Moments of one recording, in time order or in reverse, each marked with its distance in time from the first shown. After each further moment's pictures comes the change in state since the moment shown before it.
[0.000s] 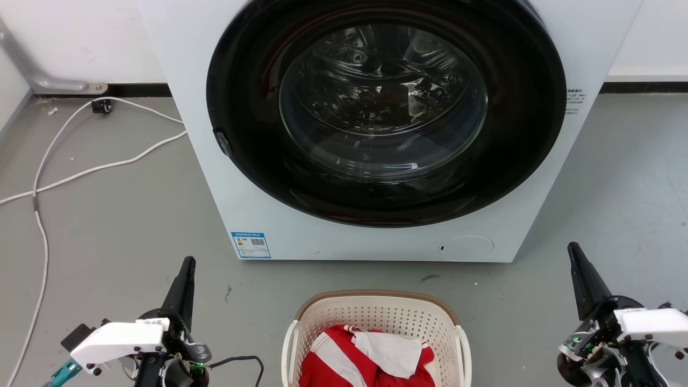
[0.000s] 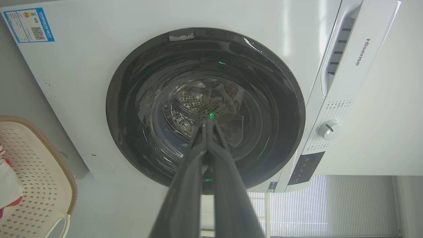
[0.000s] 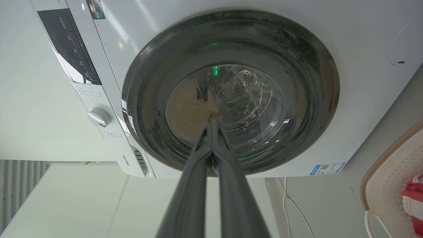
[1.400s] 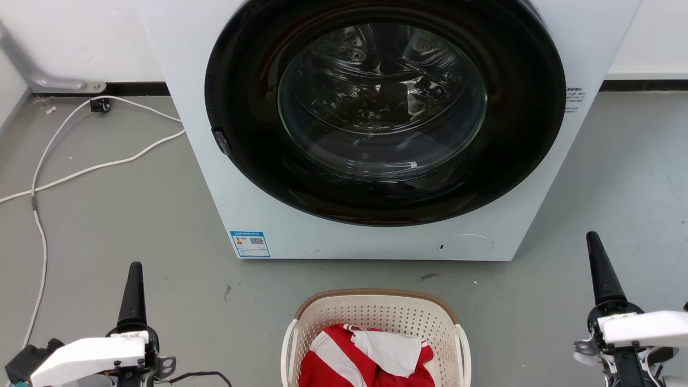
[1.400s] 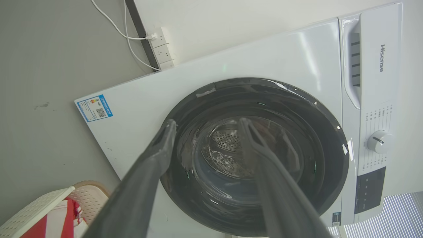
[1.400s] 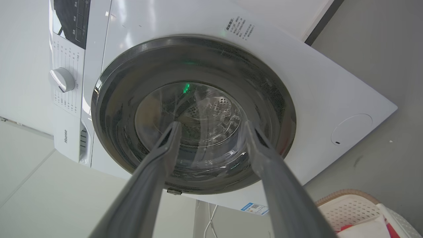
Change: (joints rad) left arm 0.058 -0.011 0.107 -0.064 0.307 0.044 -0.126; right arm 0.050 0.007 -0.009 -0.091 -0.445 -0.002 -0.128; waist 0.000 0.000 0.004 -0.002
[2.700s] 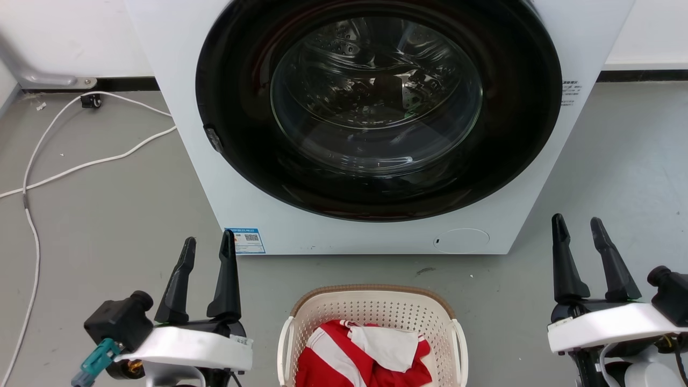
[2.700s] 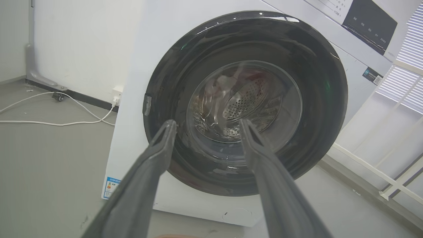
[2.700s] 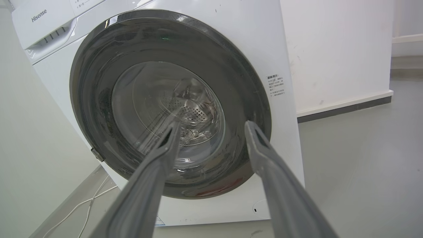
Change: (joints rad) left arm 0.061 0.032 -0.306 -0.287 0.791 0.061 -0.120; right arm 0.009 0.000 0.092 -0.149 -0.797 0.000 -0.123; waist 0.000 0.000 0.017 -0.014
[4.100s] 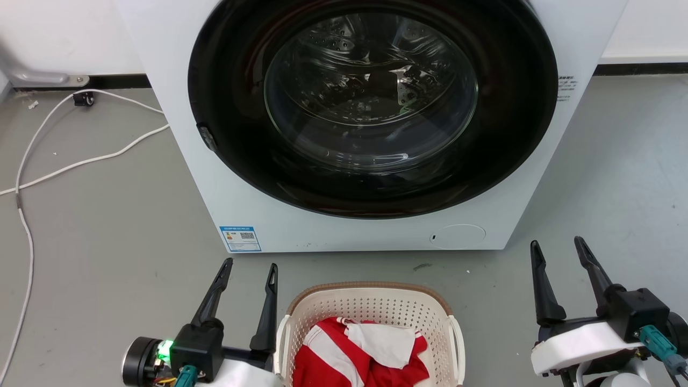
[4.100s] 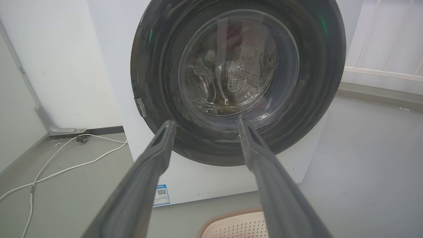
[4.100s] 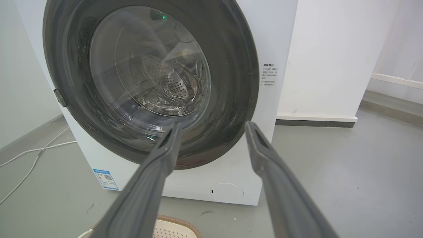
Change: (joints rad) left arm 0.021 0.094 -0.186 0.076 0.362 0.110 -0.092; right arm 0.013 0.000 0.012 0.120 -0.326 0.002 -0.094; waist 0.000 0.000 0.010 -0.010
